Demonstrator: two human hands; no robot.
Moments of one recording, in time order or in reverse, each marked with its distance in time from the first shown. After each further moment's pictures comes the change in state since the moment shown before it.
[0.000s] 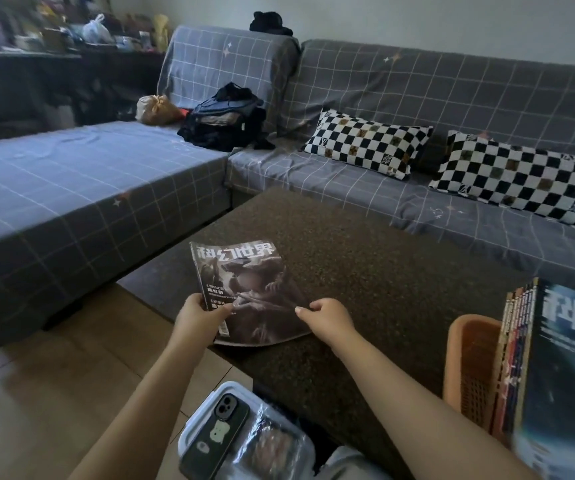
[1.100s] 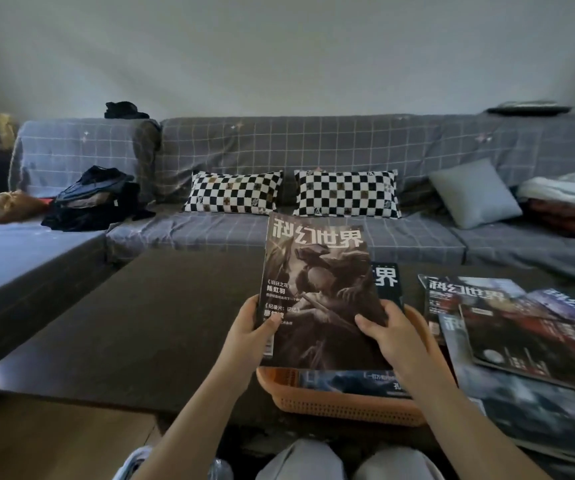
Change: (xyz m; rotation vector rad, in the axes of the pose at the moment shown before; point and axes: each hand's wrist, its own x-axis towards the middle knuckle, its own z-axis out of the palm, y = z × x) left_hand -0.228 0.052 0.193 -0.142 -0.690 0.402; right_hand -0.222 0.190 -0.222 0.715 0.508 -0.066
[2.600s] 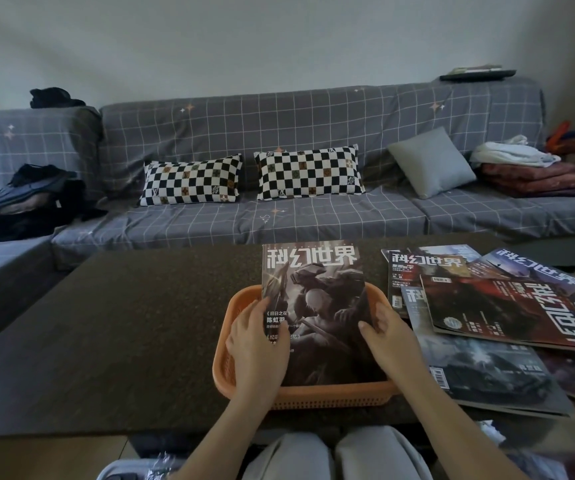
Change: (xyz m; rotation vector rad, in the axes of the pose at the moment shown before) left_hand -0.005 -0.038 0.078 0.727 0.238 0.224; right_hand 0.004 0.050 -0.044 -0.443 0.193 -0.045
